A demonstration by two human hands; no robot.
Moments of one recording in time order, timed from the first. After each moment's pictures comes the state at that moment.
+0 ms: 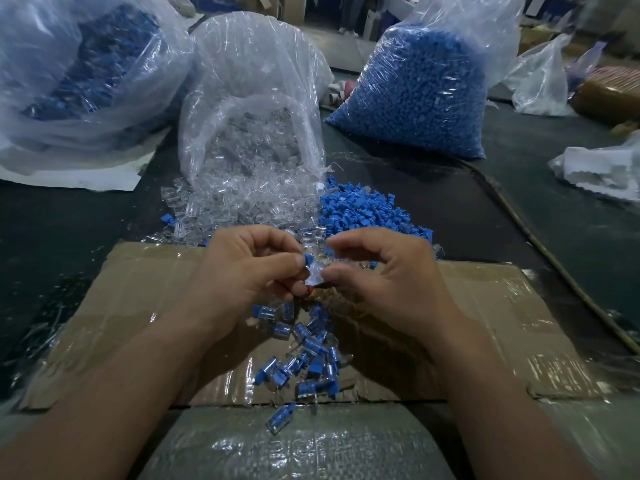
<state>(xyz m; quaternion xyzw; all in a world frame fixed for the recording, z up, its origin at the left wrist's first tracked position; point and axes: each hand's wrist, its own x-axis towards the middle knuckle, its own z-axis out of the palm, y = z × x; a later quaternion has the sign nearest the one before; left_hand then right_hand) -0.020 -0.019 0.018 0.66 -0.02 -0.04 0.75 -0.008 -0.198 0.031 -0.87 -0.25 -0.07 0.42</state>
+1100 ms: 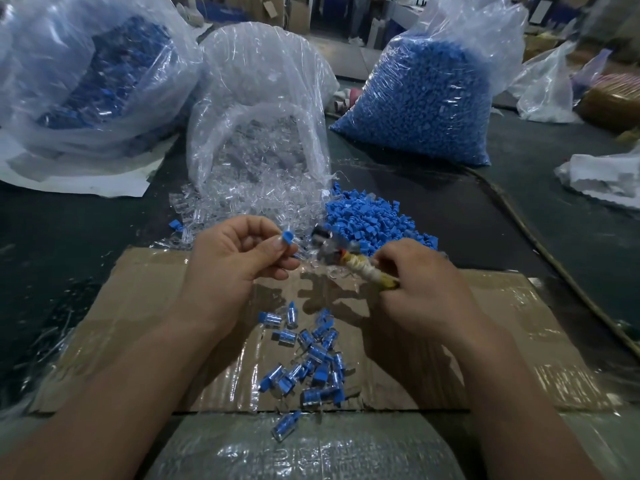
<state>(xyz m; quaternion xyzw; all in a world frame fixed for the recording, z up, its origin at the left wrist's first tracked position) -0.014 -0.014 0.012 0.63 -0.01 0.08 0.77 0.004 -0.218 0.030 -0.98 -0.15 -0.01 0.15</state>
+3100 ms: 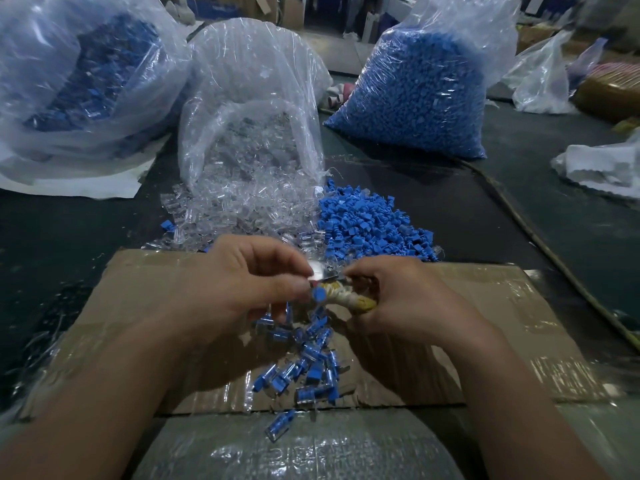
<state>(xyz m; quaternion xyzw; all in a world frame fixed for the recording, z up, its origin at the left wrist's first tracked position) -0.027 -0.007 0.032 0.70 -0.08 -0.16 0.69 -0.007 -0.210 0.039 -0.95 -0.15 0.13 0.24</state>
